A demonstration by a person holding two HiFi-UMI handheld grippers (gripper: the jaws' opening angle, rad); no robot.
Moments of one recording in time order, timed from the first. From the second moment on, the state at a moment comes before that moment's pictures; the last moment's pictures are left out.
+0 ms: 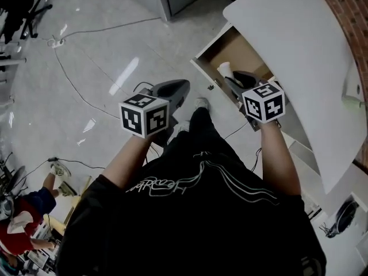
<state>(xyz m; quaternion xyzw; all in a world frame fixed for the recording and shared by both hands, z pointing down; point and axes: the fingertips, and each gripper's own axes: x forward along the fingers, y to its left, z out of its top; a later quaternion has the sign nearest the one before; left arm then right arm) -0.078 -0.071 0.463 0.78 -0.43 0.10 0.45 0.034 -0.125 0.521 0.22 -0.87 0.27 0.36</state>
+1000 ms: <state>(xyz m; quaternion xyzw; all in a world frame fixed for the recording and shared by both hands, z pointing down) -0.011 0.045 0.208 0.91 -0.32 0.02 0.28 0.069 0.039 0.212 0.31 -0.93 0.20 0.07</state>
